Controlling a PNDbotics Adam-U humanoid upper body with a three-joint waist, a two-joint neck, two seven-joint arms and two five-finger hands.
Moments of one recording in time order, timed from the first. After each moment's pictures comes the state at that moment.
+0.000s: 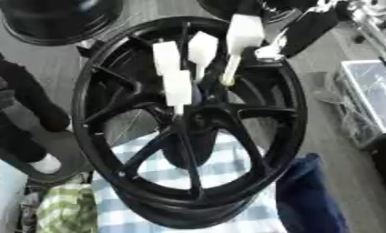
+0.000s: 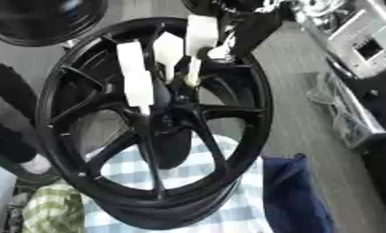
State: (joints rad) left arm -0.21 0.30 0.15 -1.66 0.18 0.10 0.22; right arm -0.92 -0.72 0.39 -1.69 0.02 0.39 0.52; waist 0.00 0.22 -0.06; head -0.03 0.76
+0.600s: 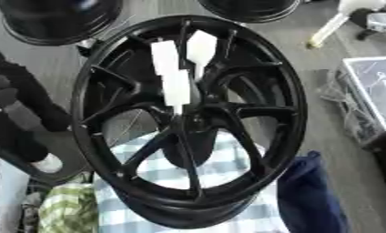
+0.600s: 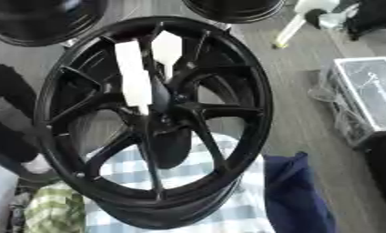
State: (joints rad) left arm -0.21 0.30 0.16 -1.66 0.18 0.10 0.23; right arm -0.47 -0.96 0.01 -1.71 -0.04 0.37 0.21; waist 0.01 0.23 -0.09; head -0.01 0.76
